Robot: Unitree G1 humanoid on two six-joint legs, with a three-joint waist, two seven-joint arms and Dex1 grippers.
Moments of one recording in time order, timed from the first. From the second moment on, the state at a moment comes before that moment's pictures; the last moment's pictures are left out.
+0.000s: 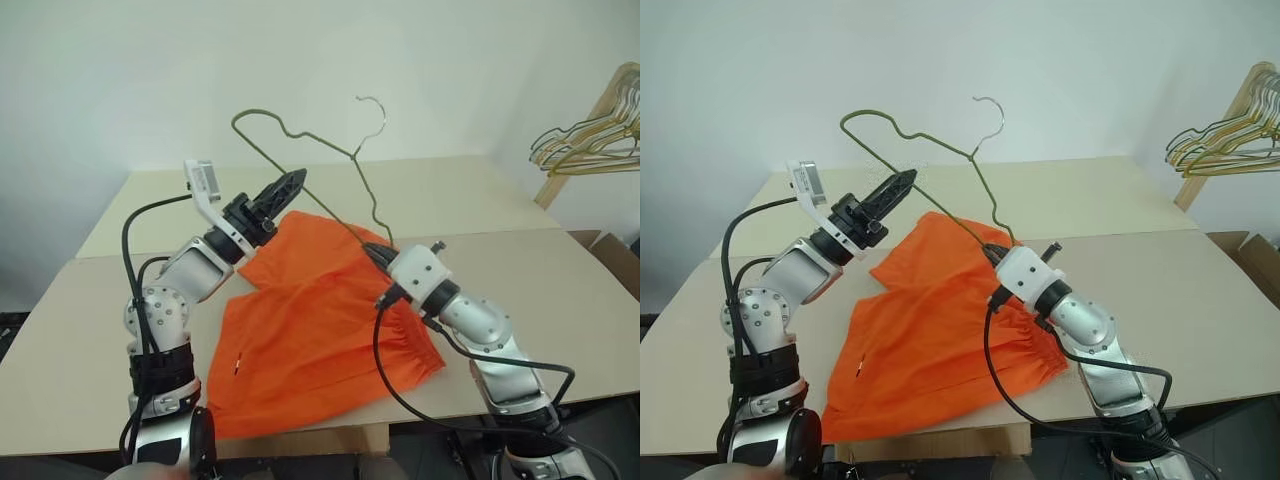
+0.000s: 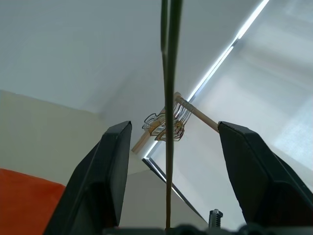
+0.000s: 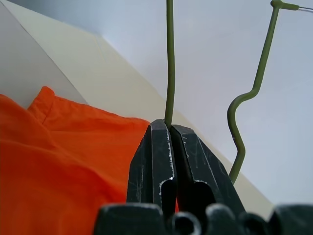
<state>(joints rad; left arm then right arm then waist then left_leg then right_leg) -0.57 0.21 0.33 -0.18 -1.17 0.85 -0.22 -0.25 -0.42 0.15 -0.30 -0.09 0.04 0.48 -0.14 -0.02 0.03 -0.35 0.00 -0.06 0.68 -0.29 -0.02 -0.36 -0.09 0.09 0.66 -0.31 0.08</state>
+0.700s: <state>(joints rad) -0.58 0.25 0.25 -0.18 -1.03 0.76 -0.26 -0.25 -0.44 0.18 -0.25 -0.17 -0.10 0.48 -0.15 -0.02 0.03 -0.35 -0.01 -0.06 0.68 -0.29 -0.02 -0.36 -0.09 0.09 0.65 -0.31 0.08</state>
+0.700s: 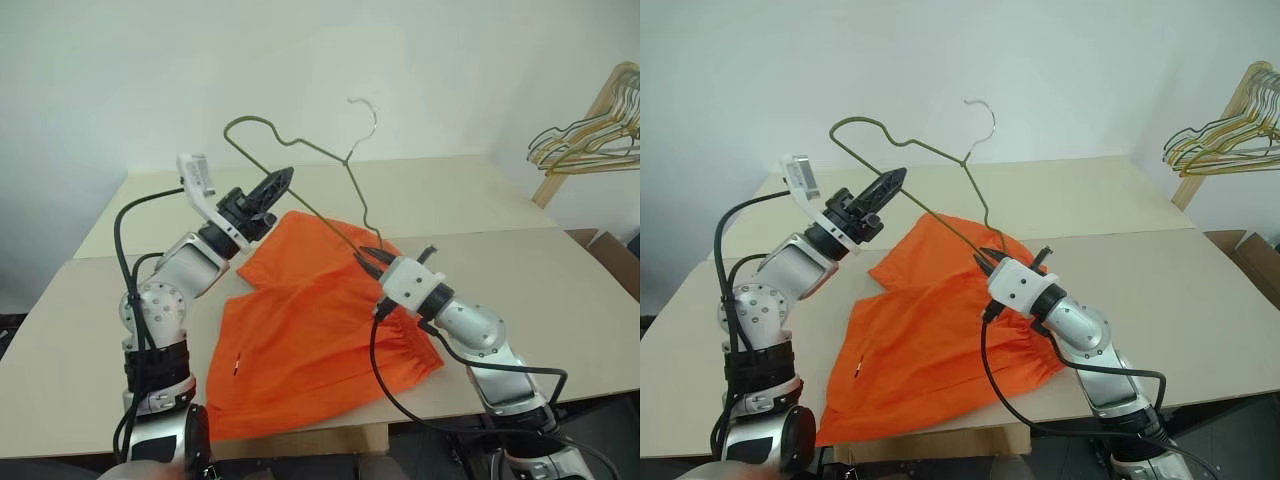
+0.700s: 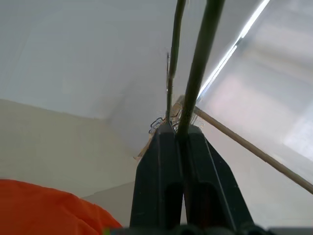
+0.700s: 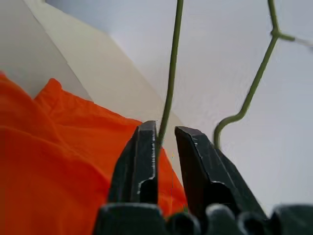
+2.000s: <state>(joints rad) -0.81 0.58 0.31 0.08 -1.10 0.77 -1.19 -0.65 -0.63 0.07 -0.13 0.69 0.76 1.22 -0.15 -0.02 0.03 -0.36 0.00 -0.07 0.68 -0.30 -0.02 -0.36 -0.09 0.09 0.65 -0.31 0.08</state>
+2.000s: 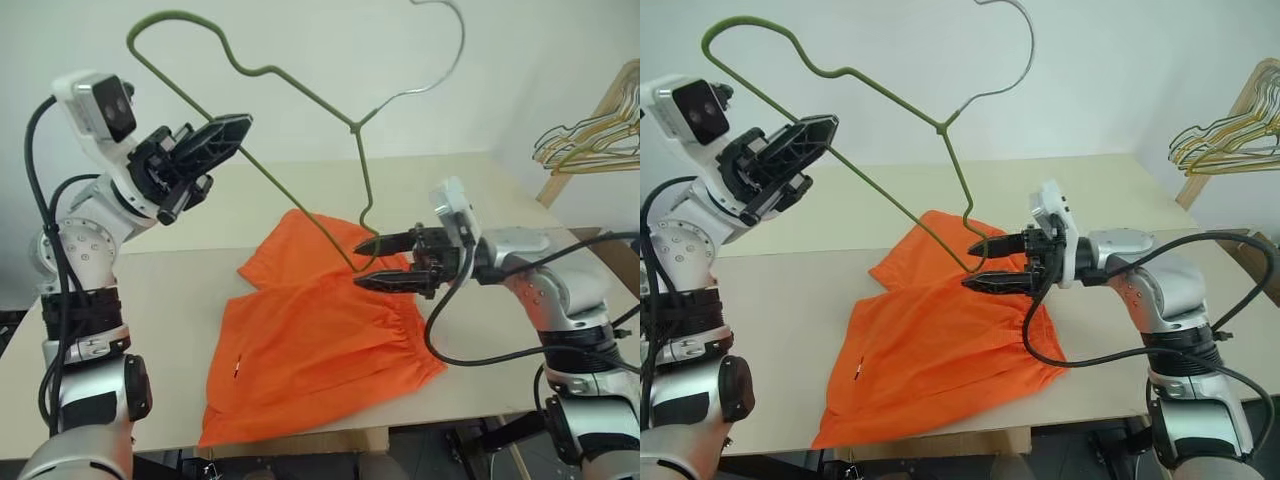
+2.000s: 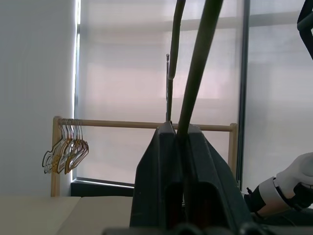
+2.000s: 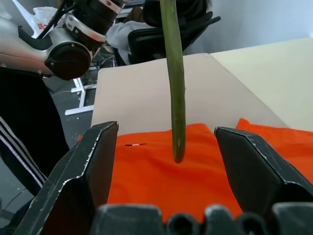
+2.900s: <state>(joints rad) -0.75 0.58 0.27 0.08 -1.04 0.78 -1.18 -0.70 -0.60 0.07 -0.11 0.69 0.85 1.19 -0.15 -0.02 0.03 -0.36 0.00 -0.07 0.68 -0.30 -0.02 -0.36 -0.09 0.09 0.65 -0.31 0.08</state>
